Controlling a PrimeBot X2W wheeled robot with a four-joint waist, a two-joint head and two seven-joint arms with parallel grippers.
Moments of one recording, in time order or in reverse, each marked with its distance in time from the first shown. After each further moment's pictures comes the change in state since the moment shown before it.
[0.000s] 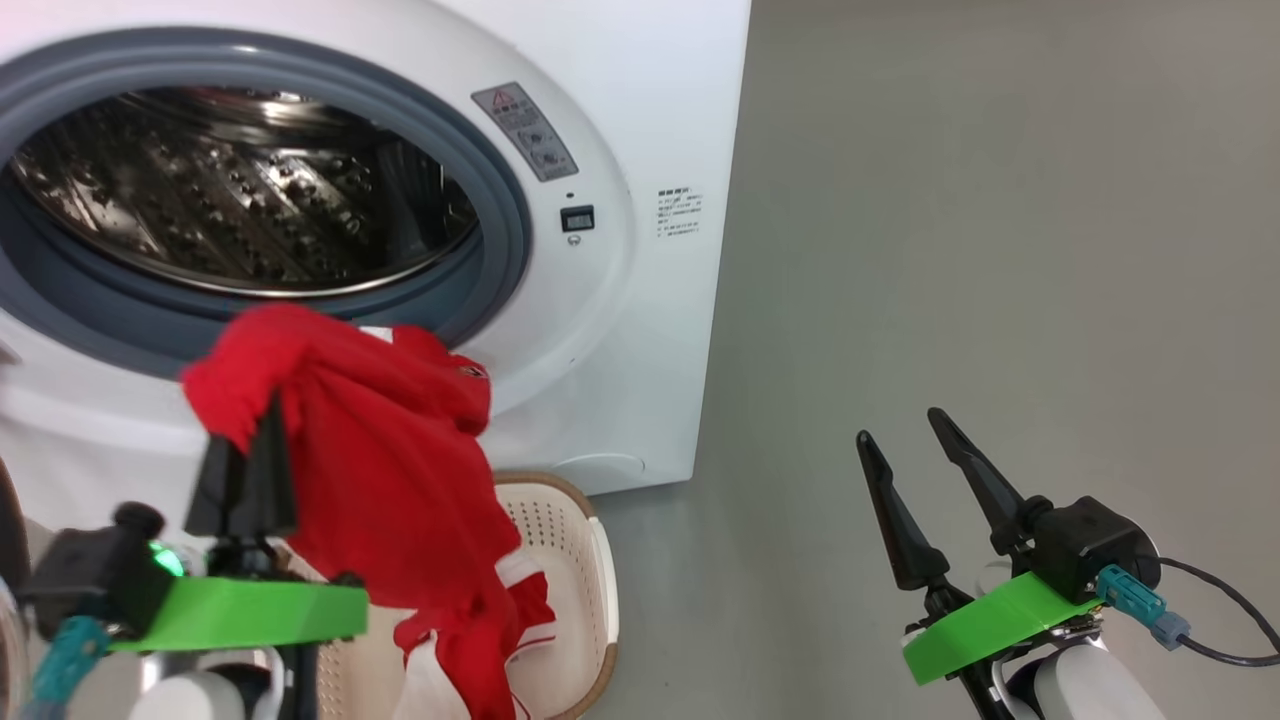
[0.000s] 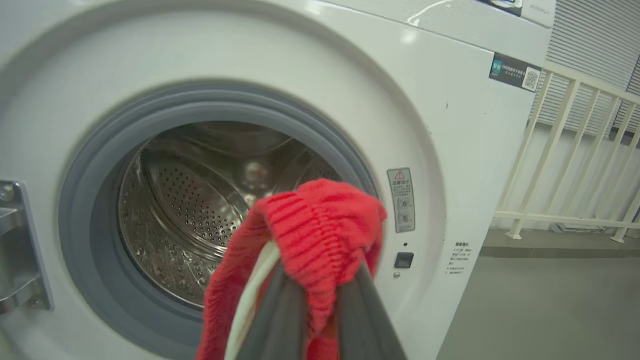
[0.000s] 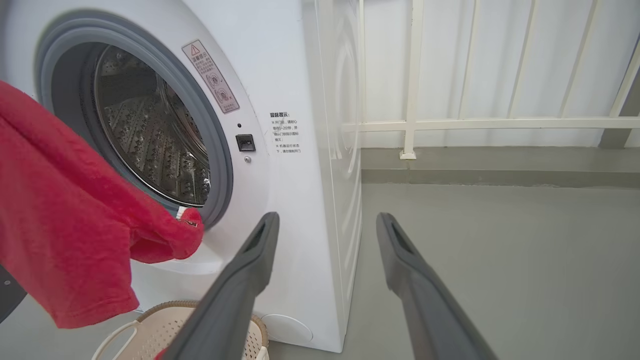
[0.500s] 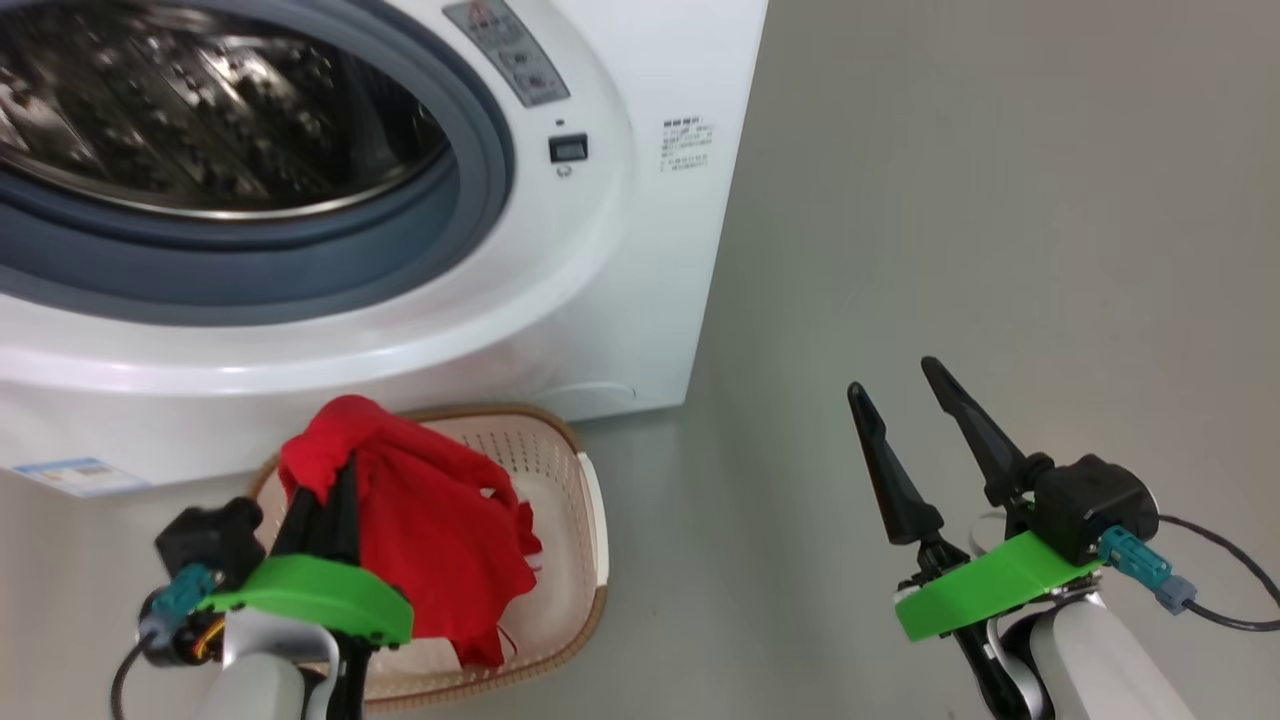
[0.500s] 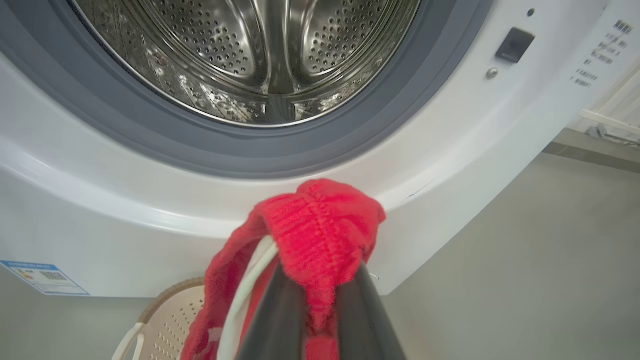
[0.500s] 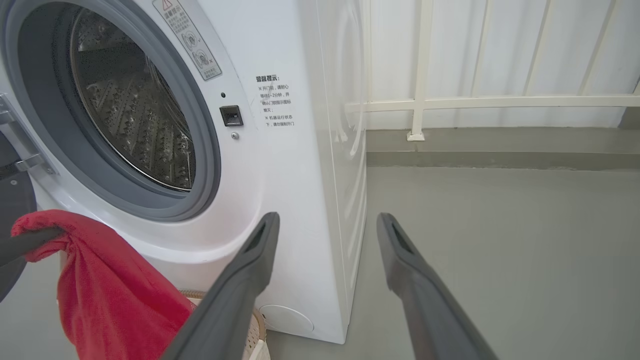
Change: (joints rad) left arm -0.094 -0.009 -0.072 0.442 -0.065 -0.004 -0.007; right arm -0.059 0.000 0.010 -0.023 0.000 0.000 0.000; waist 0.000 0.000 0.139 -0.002
